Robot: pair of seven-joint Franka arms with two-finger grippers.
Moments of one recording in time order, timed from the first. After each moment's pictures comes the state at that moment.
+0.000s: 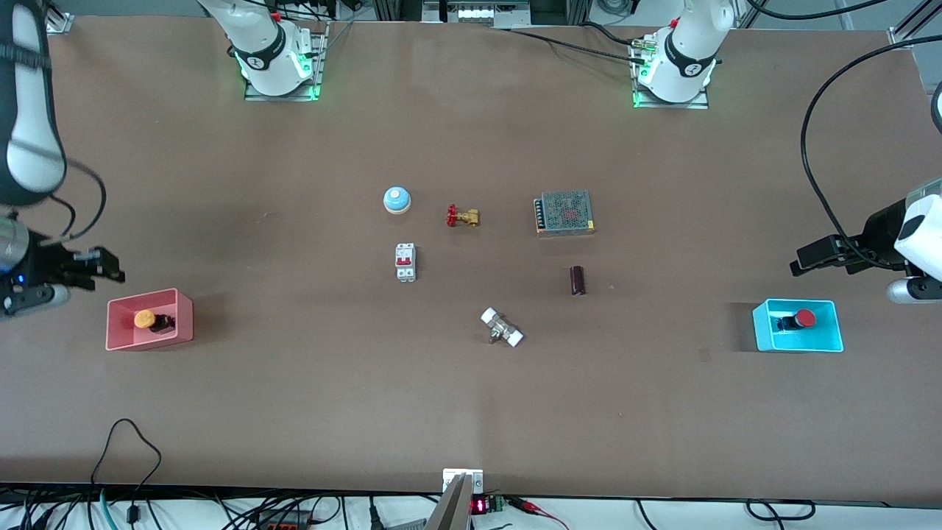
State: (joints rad) left arm 0.11 0.24 -0.05 -1.51 -0.11 1.78 -0.01; right arm -0.21 0.29 0.12 -1.58 -0.05 1.82 -0.32
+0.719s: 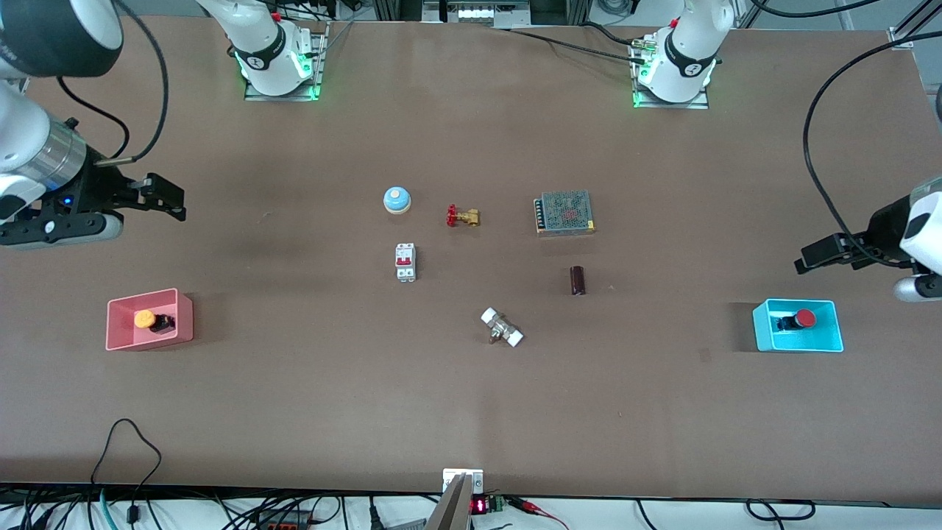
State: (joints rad) left arm 0.13 0.23 -0.07 -1.50 -0.09 1.74 -0.05; right arm -0.12 0.11 0.24 -1.58 -0.03 1.71 -0.02
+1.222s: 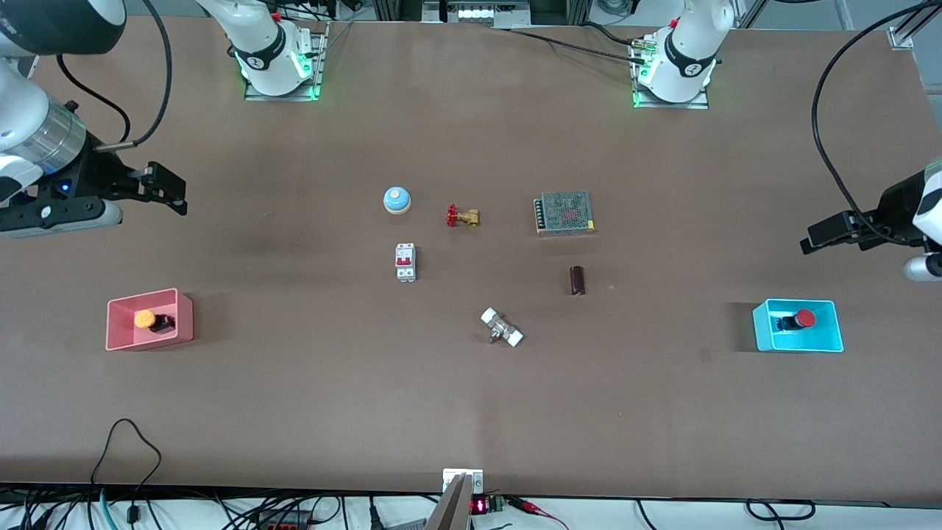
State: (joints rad) left arm 0.13 0.18 -0.08 -1.49 -0.09 1.67 -0.05; right arm -0.10 0.08 0.24 -1.58 -0.03 1.69 -0.02
